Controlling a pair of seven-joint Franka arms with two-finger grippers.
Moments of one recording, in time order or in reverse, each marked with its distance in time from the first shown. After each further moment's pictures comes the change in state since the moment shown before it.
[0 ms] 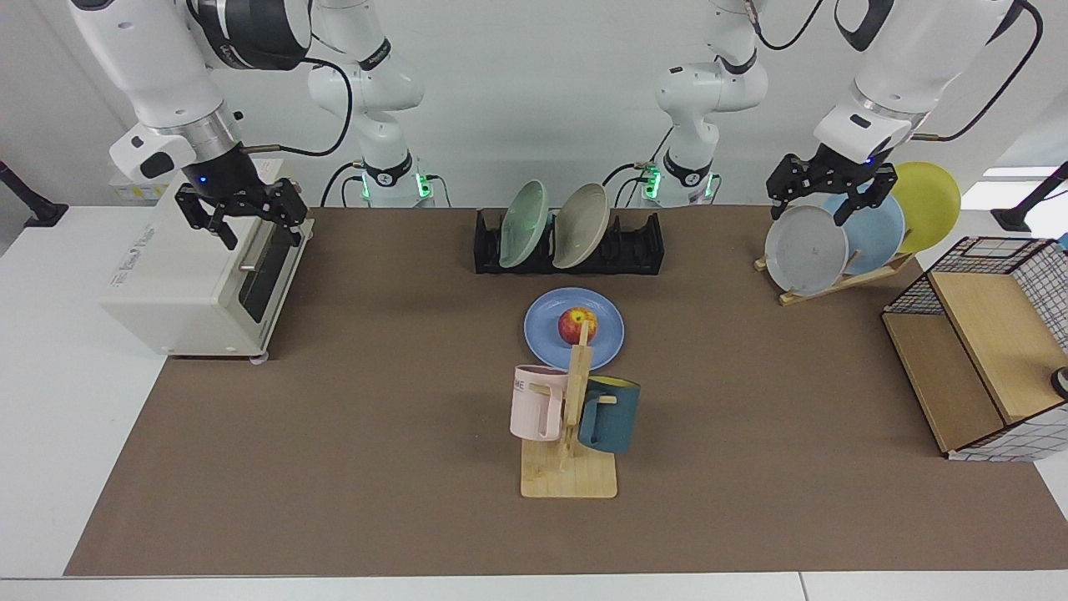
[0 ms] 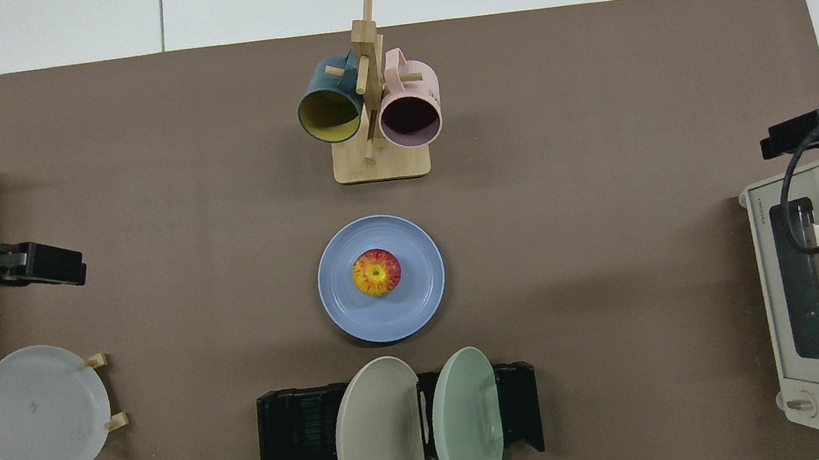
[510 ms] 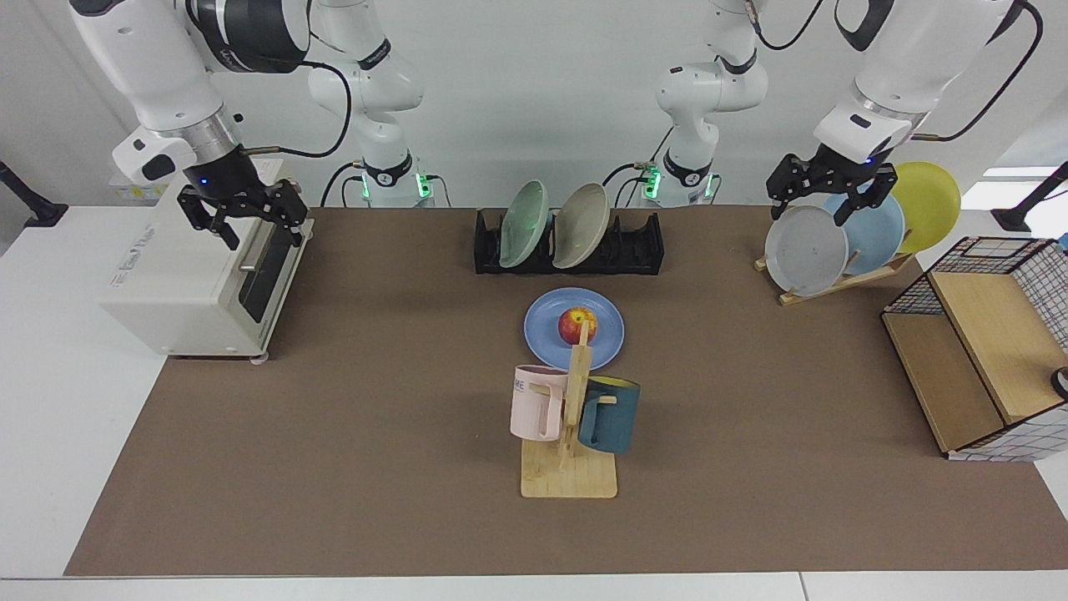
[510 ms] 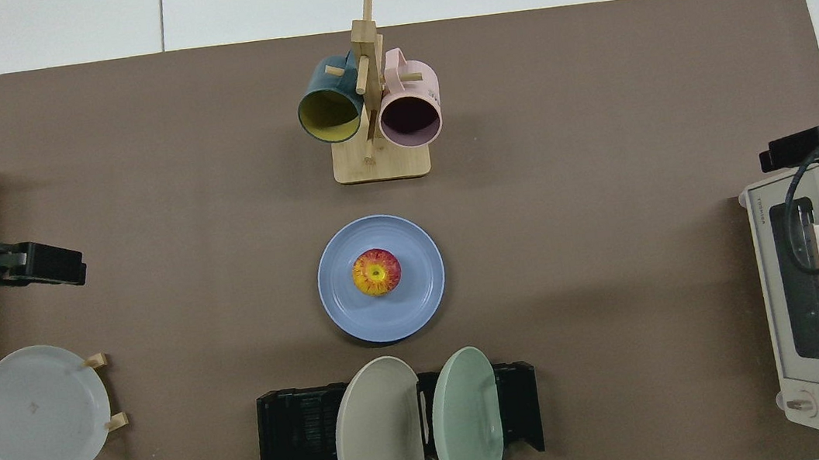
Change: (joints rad) left arm 0.000 0.000 0.000 0.000 0.000 0.000 0.000; right arm -0.074 -0.052 0.074 -0.073 0.011 0.032 -0.019
